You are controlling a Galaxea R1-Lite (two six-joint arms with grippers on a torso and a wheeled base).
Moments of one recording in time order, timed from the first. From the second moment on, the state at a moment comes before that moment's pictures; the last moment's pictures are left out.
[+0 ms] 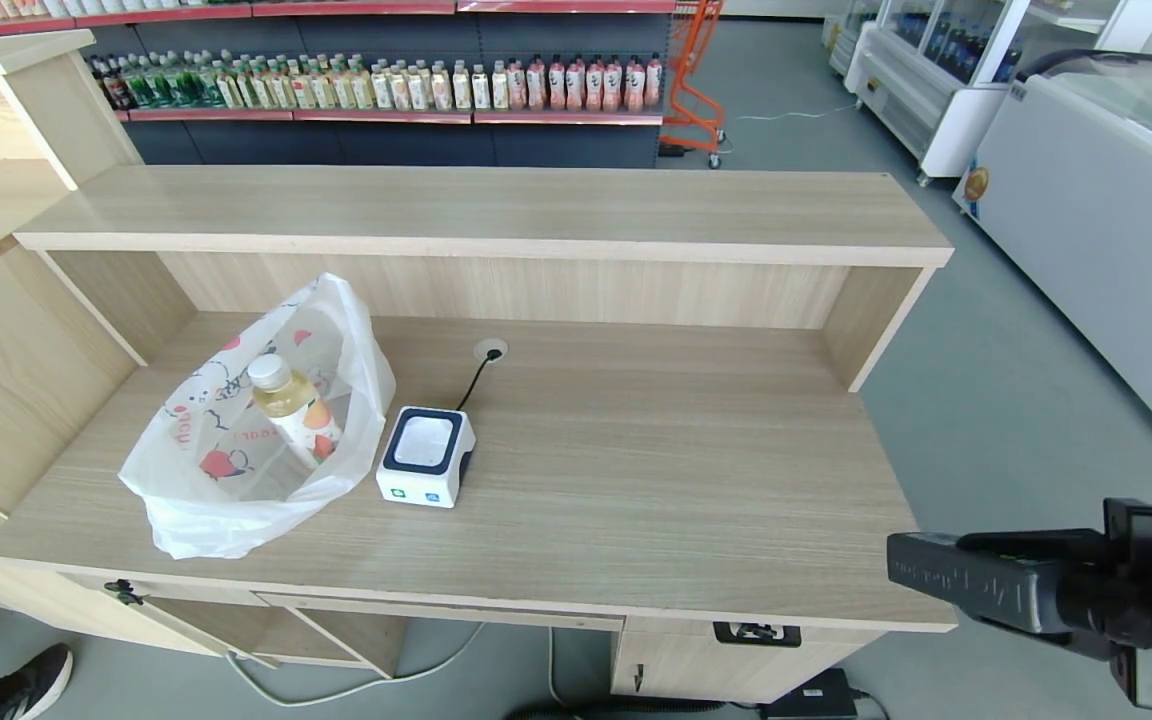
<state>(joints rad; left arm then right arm) 0.00 0.00 0.00 0.00 0.01 0.00 -0.16 1.33 -0.49 -0.12 1.06 -1.73</state>
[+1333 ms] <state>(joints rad) 0.00 0.00 0.00 0.00 0.01 0.00 -0.06 1.36 -0.68 -0.23 0.82 0.48</state>
